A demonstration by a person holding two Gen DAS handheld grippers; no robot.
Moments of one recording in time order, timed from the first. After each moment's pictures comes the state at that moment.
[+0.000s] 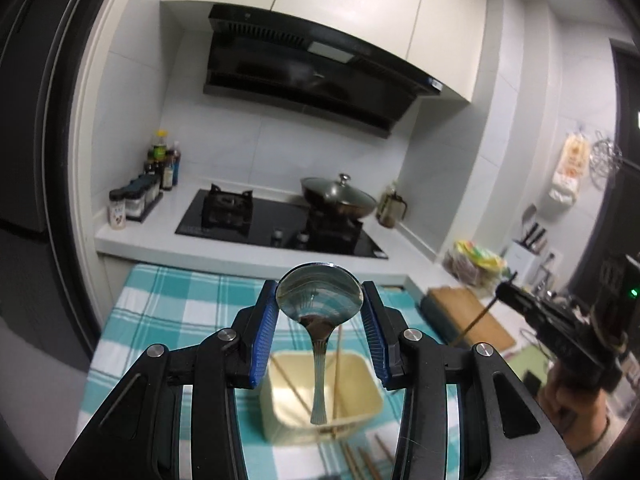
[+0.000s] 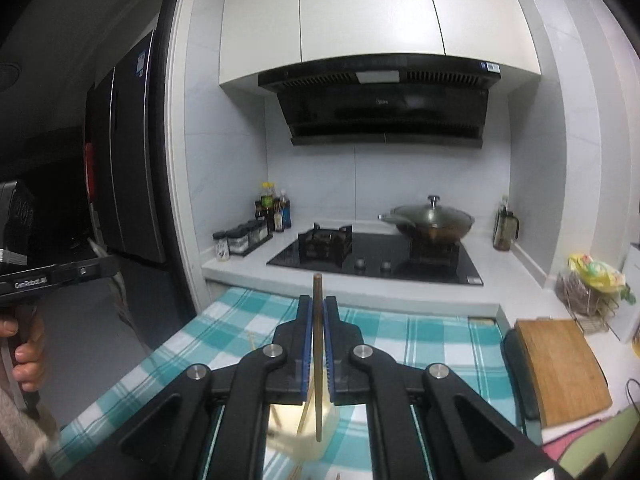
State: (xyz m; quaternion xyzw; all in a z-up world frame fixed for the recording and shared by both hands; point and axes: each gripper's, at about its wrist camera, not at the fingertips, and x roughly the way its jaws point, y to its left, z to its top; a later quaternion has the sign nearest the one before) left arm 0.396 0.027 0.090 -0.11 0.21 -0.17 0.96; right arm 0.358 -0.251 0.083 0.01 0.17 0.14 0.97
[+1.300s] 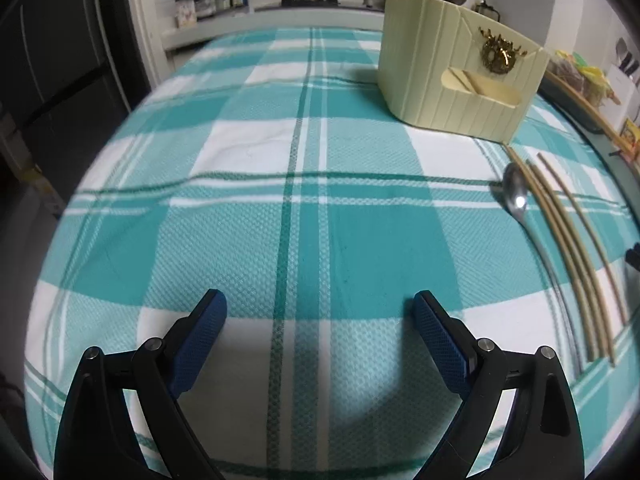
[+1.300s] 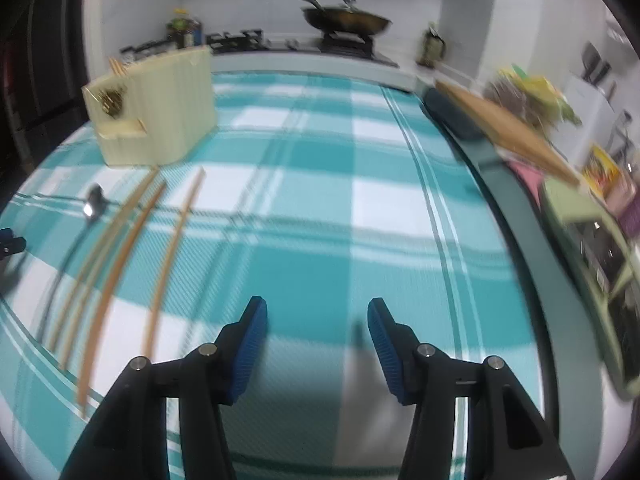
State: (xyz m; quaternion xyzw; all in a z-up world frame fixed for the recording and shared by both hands) left arm 0.291 0.041 -0.219 0.02 0.45 -0.03 0.89; right arm 0.239 -0.358 -0.208 -0.02 0.45 -0.02 0.89
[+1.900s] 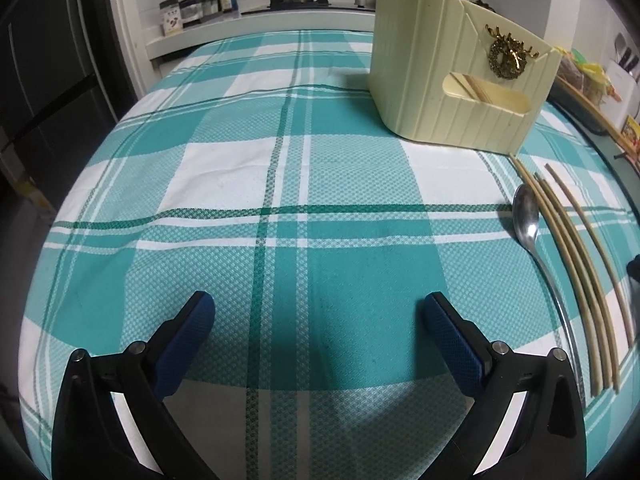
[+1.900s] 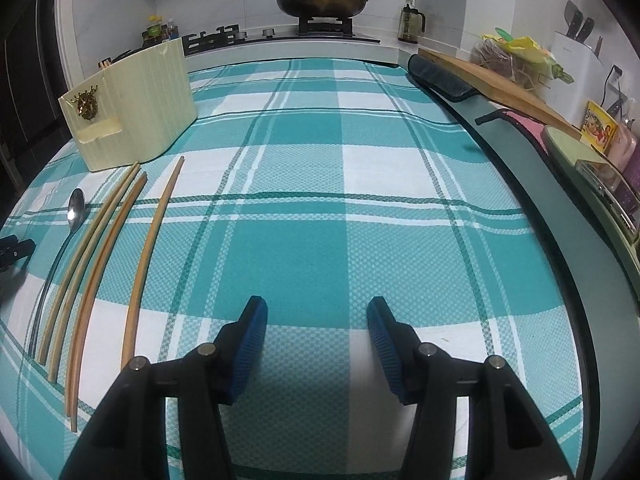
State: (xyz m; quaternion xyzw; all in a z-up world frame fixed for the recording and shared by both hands) left arm 0.324 0.033 -0.226 0.02 0.46 -0.04 0.89; right arm 0.242 -0.361 -0.221 0.01 0.45 -0.02 0.89
